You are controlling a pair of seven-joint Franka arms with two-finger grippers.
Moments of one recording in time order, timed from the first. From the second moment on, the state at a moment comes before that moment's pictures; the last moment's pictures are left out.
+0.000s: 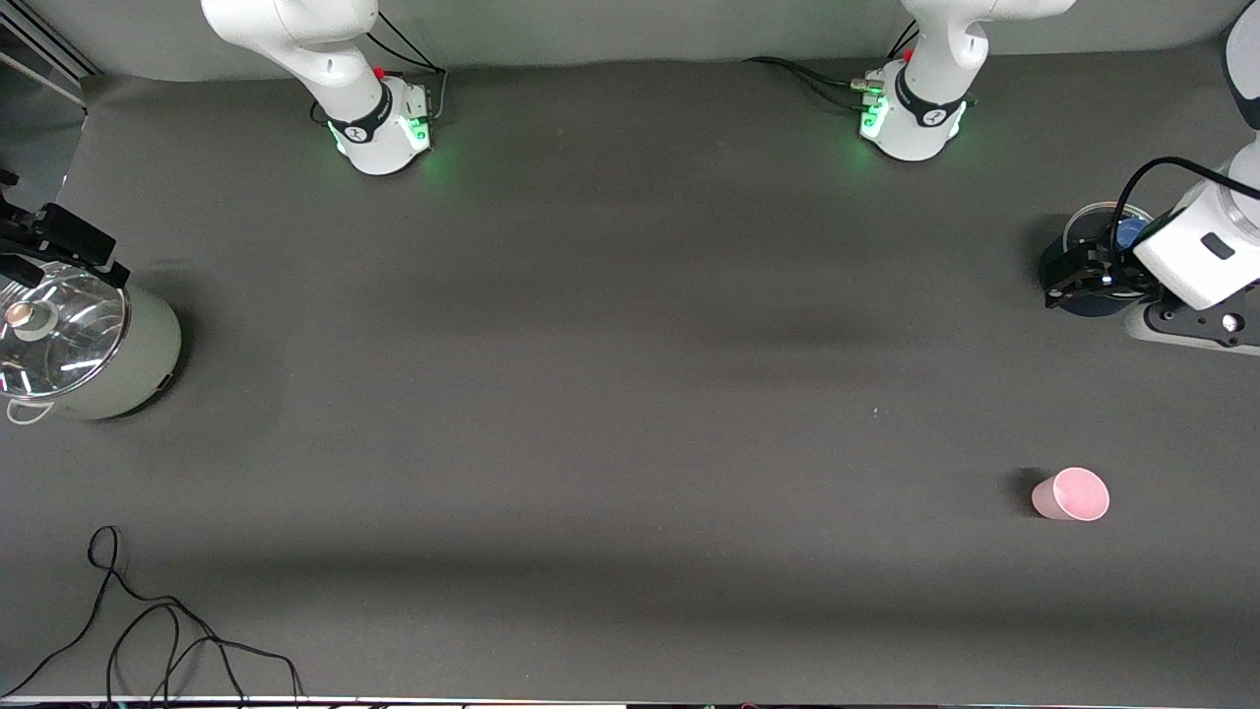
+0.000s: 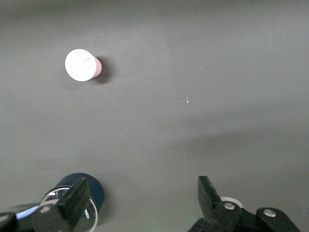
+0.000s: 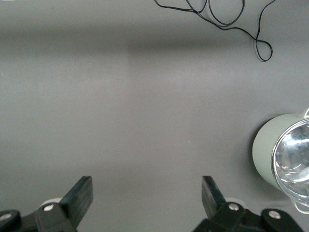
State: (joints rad) left arm -0.08 0.06 0.00 -1.57 0.02 1.59 0.10; right arm 0.06 -0.05 -0.11 -1.56 0.02 1.59 0.01
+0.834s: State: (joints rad) left arm -0.08 0.06 0.00 -1.57 0.02 1.59 0.10; right arm 0.06 -0.05 -0.11 -1.56 0.02 1.59 0.01
